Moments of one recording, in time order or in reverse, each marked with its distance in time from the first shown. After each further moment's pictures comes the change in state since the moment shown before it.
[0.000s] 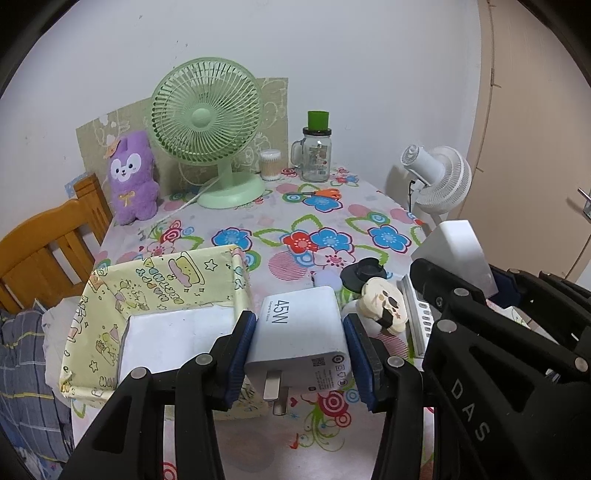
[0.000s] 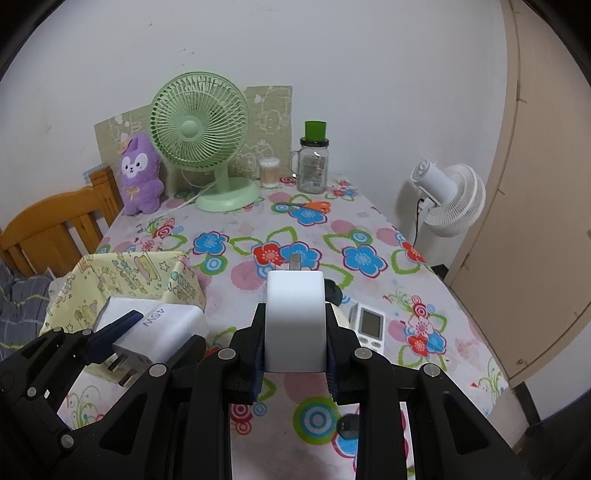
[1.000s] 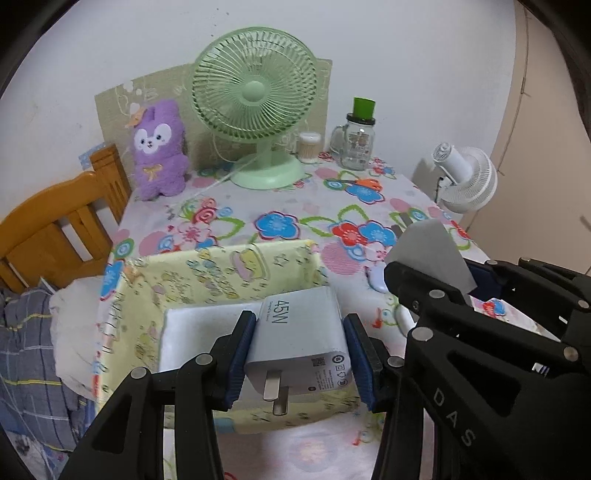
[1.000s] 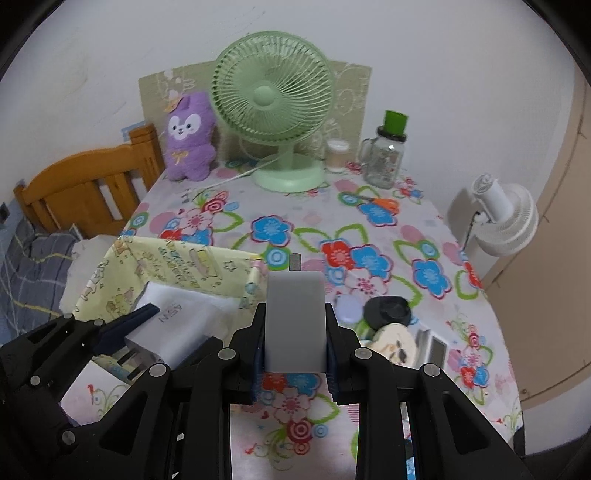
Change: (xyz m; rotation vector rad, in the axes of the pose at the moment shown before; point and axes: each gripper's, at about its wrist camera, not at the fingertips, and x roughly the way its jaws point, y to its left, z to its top) left arm 0.010 0.071 0.017 -0.065 0.081 0.029; right arm 0.036 0.076 0.037 -0.153 0.136 0.145
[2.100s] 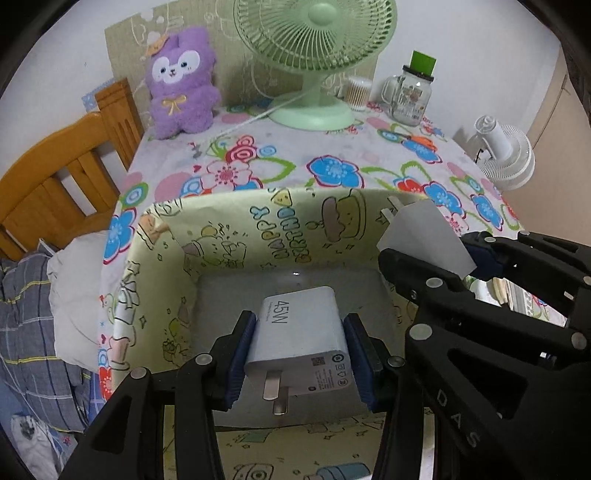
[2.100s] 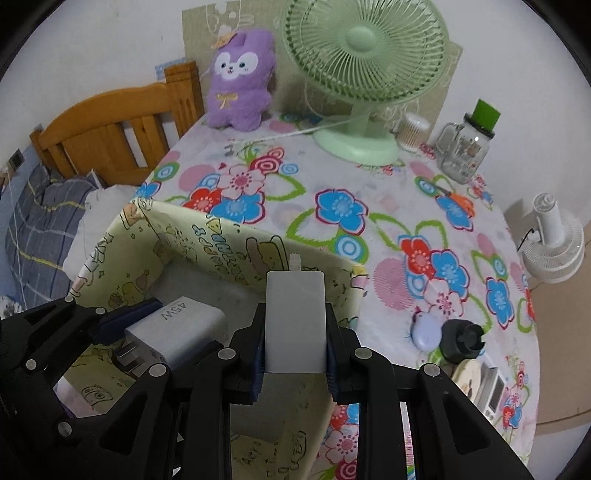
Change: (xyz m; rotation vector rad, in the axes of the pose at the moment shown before) left arm 0.064 0.068 -0.005 -0.066 0.217 0.016; right arm 0.089 0.063 0.020 -0.147 0.173 0.090
